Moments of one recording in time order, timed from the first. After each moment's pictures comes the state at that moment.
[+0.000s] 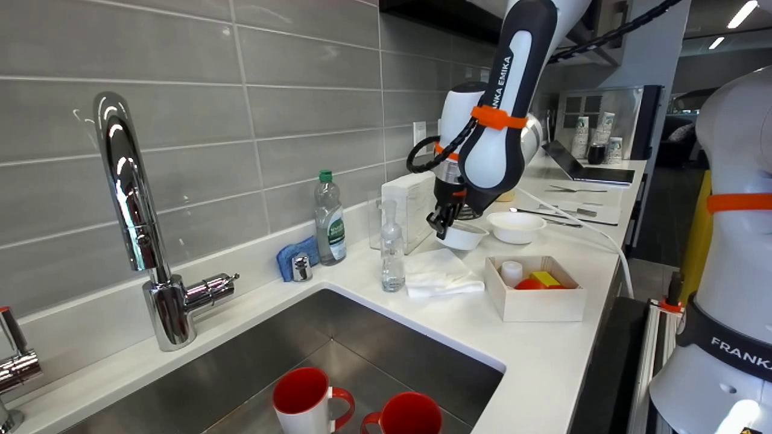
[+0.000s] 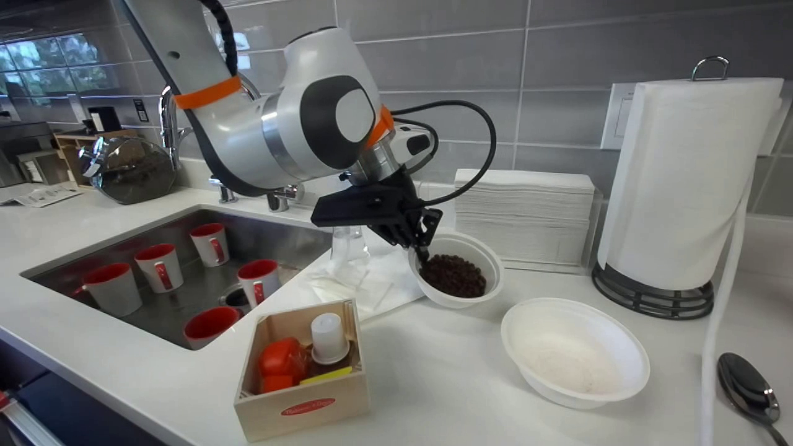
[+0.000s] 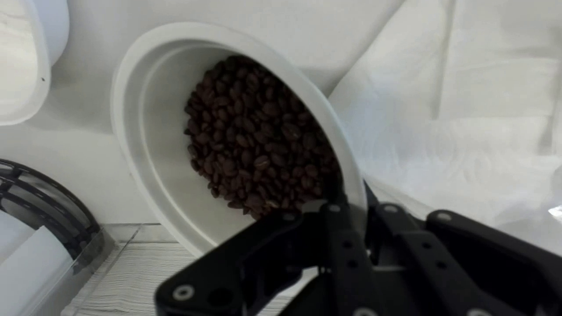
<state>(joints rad) 0.48 0.21 -0.78 -2.64 -0.40 3.16 0.13</state>
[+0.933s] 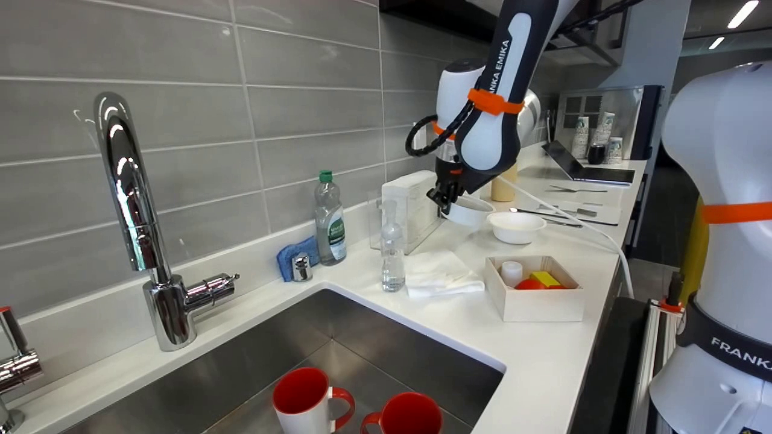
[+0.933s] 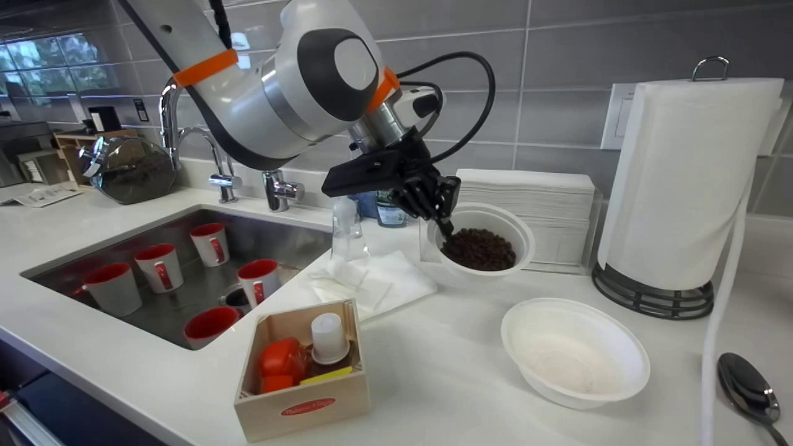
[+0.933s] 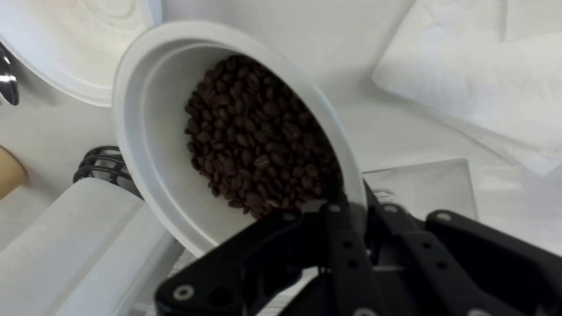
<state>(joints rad) 1.05 0.24 -1.37 -2.62 -0.40 3.08 0.30</state>
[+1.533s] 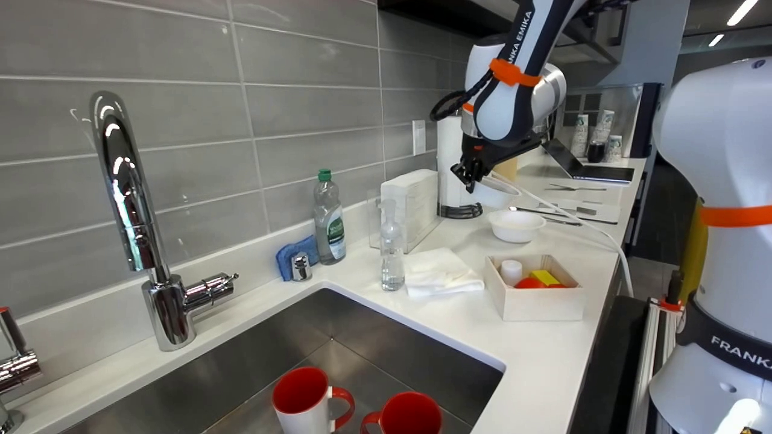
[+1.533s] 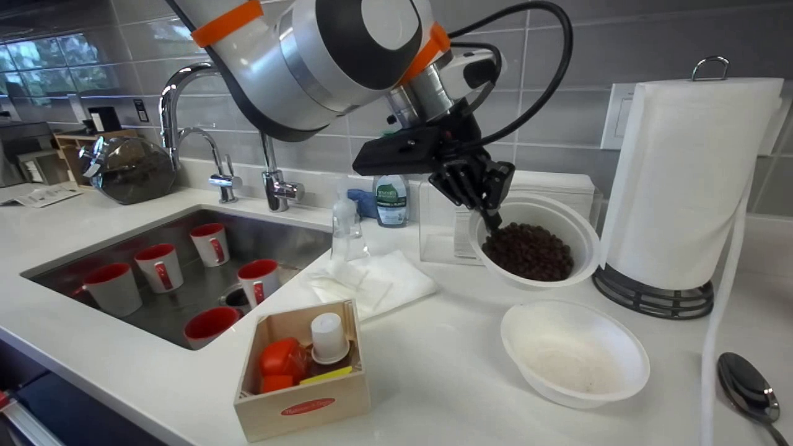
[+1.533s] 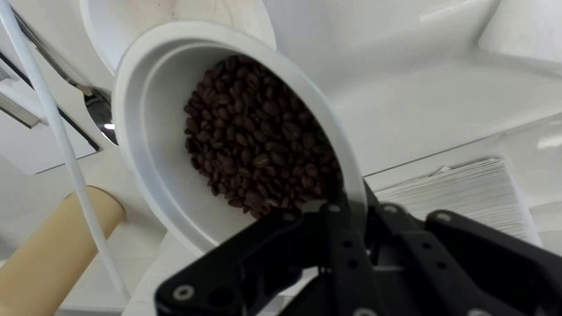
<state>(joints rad) 1.28 0.15 -1.78 -2.60 -0.39 3.01 0.29</state>
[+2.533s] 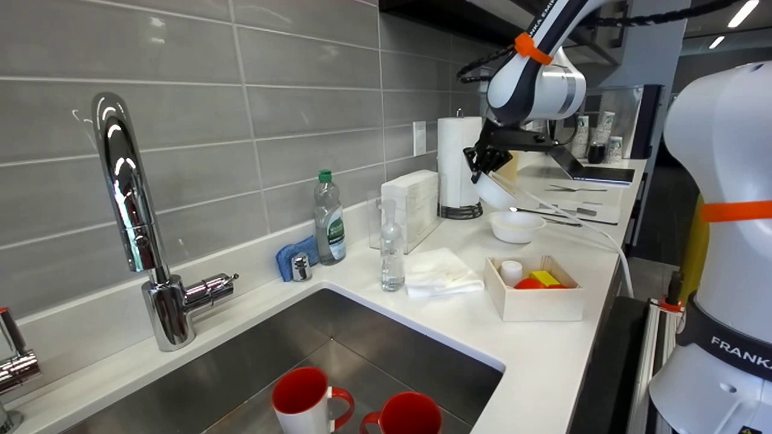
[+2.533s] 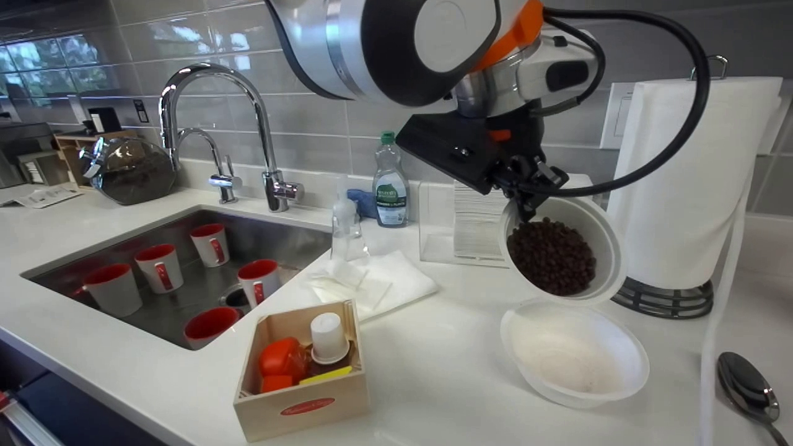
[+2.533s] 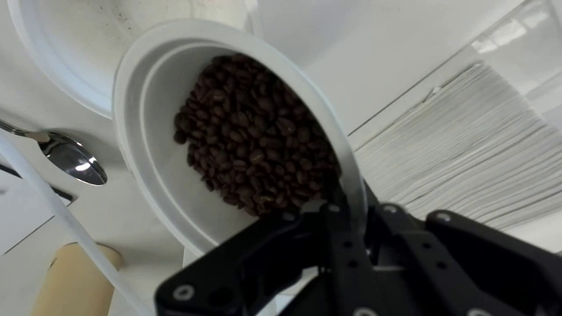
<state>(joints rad) 0.99 -0.16 -1.61 -2.54 -0.20 3.01 0.12</state>
